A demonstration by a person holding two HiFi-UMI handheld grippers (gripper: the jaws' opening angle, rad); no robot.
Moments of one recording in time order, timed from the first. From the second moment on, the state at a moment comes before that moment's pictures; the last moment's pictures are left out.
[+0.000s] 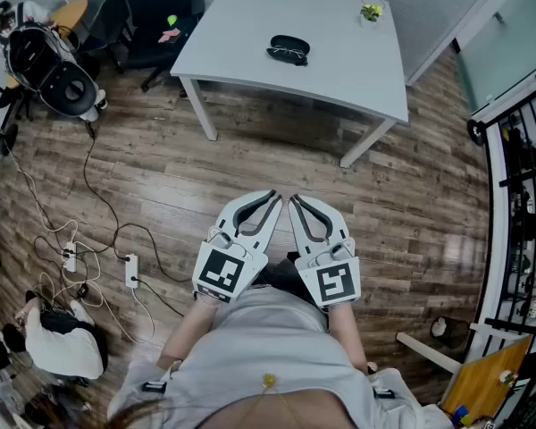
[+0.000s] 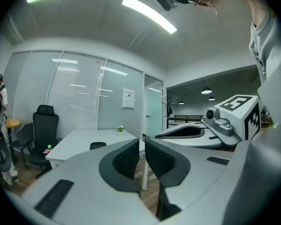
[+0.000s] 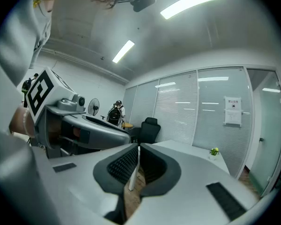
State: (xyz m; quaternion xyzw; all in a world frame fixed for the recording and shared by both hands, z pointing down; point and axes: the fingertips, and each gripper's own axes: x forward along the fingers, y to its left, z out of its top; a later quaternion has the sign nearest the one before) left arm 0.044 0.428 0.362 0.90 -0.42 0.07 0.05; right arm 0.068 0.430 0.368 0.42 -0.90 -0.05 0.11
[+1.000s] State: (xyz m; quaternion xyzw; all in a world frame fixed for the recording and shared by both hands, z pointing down) left arm 0.022 0.365 0.381 0.90 -0.42 0.07 0.08; right arm 0.050 0.353 0.385 0.40 -0.91 -0.03 0.12
